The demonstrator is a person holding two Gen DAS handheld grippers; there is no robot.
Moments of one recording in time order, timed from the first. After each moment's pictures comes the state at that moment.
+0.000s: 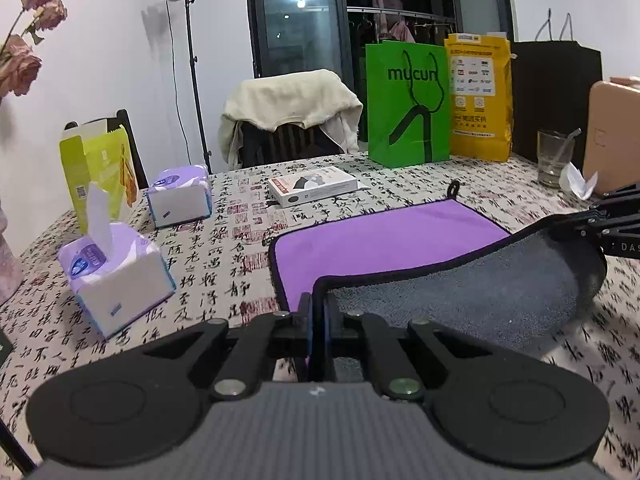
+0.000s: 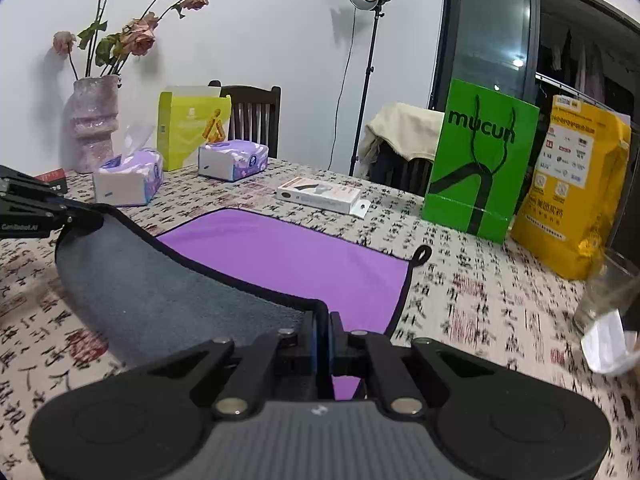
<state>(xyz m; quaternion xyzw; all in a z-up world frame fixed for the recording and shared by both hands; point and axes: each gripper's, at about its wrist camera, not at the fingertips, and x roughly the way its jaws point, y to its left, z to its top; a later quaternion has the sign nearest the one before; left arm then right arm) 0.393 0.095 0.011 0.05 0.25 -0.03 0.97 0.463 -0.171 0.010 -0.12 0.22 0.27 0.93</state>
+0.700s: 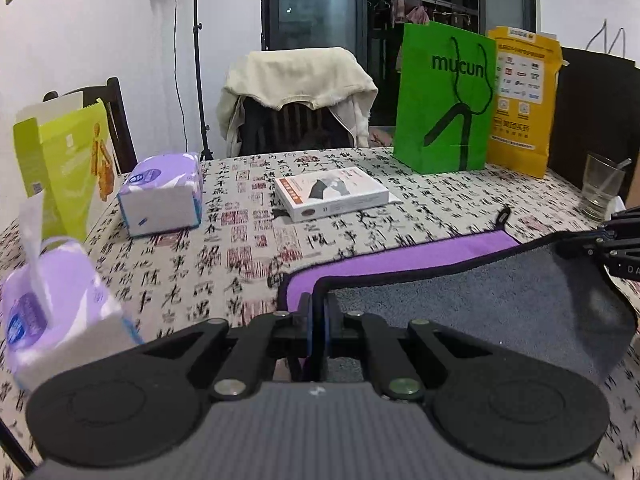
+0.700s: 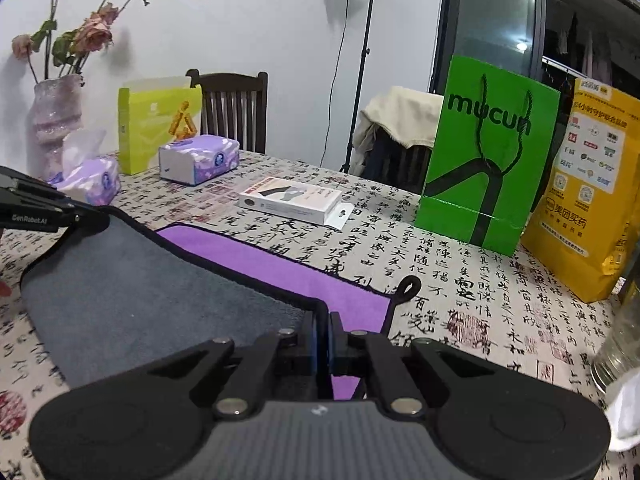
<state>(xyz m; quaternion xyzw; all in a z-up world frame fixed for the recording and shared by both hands) 0.513 0.121 0.008 0.02 0.29 -0.02 0.96 0.577 -0.157 0.010 -0.12 0.25 0.27 0.92</state>
